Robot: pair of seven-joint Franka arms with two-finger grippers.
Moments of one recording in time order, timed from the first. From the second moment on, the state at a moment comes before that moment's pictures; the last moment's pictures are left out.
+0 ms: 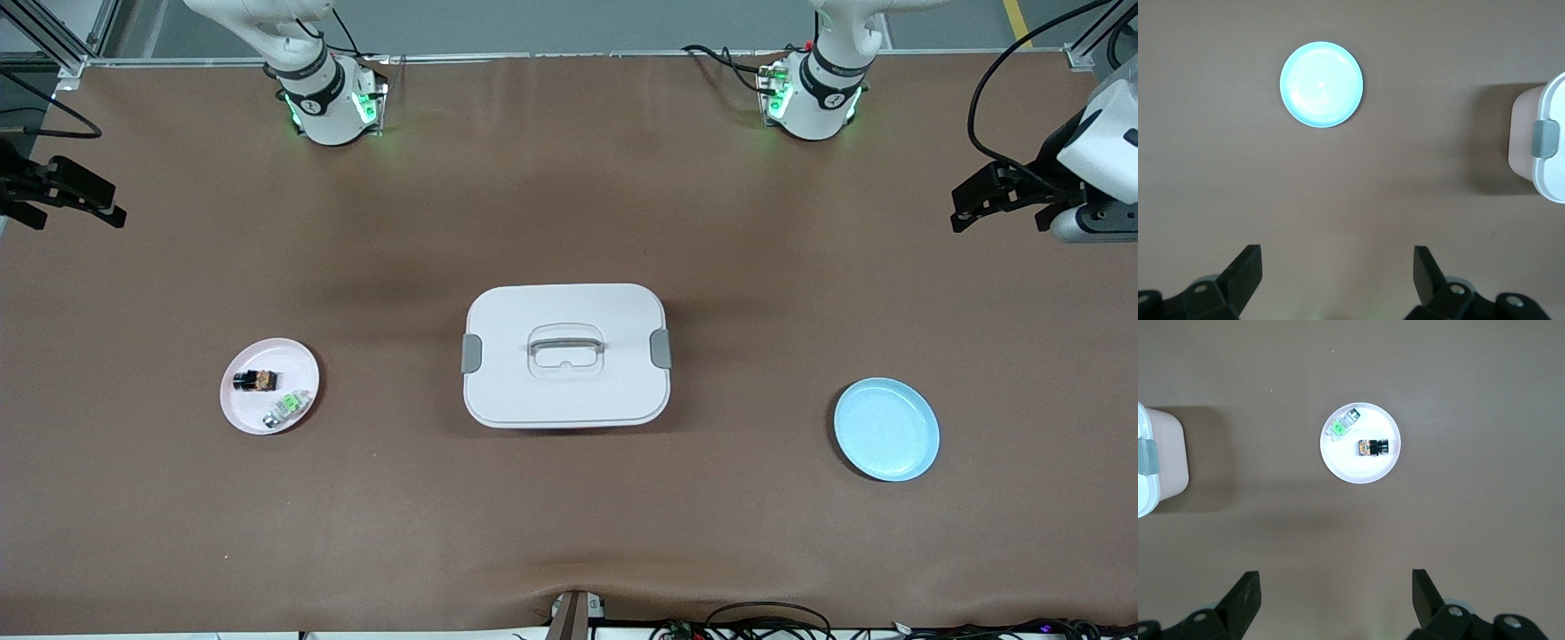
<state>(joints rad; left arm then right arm) 0.03 -0.01 -0.13 -1.53 0.02 1.52 -0.09 -0.08 -0.04 0.02 -1.56 0.03 1.50 -0.06</state>
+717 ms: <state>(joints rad) 0.02 0.00 -0.13 -1.53 0.02 1.52 -0.08 -0.12 0.14 0.02 -1.57 0.03 1.51 -0.06</state>
